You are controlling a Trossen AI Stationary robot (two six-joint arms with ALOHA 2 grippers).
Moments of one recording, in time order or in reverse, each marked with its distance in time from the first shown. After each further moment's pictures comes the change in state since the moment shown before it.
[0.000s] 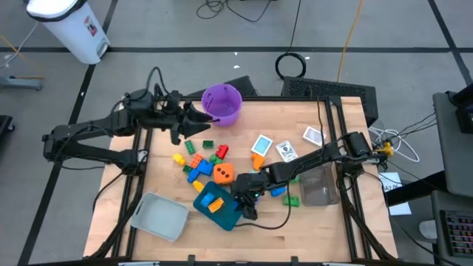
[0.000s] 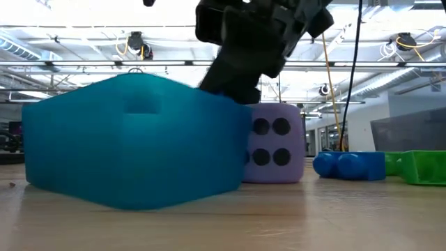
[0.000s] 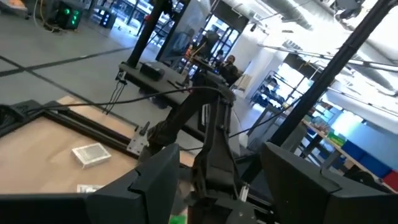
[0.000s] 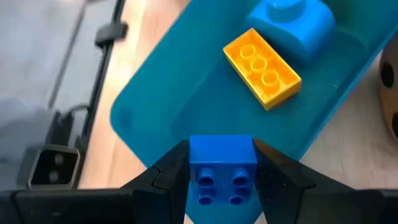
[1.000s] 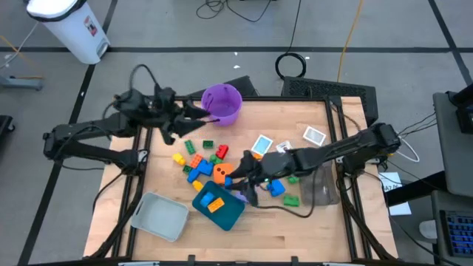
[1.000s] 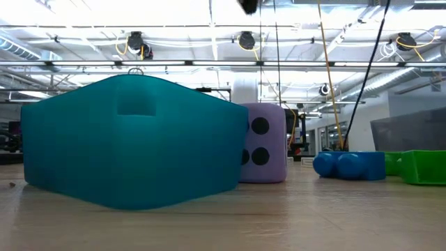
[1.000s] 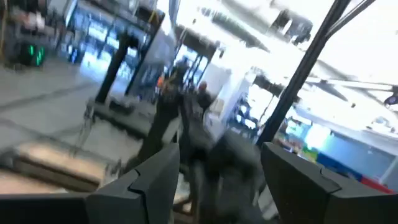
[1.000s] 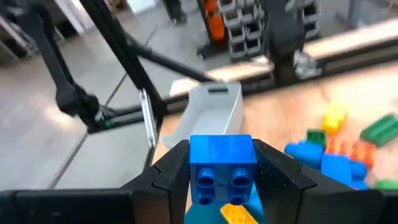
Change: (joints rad) left arm -0.036 0.006 -0.001 0.233 0.008 0.012; right arm -0.011 -0.323 -0.005 0.261 0.282 0.050
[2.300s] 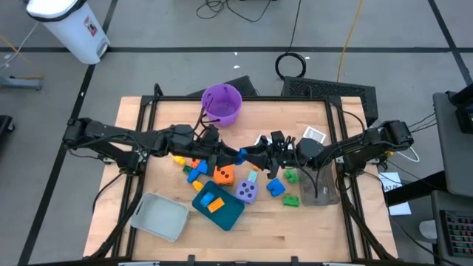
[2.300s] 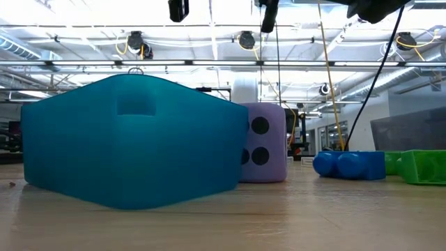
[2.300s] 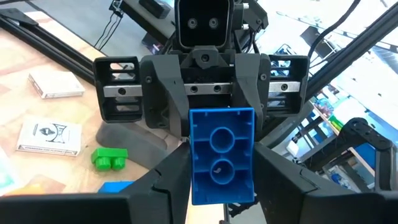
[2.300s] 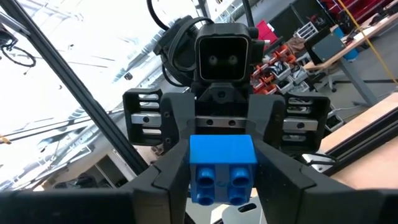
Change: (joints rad) left arm -0.281 0.318 0.001 -0.051 -0.266 -0.157; right arm -0.099 -0.159 -0.476 0.896 0.105 0.257
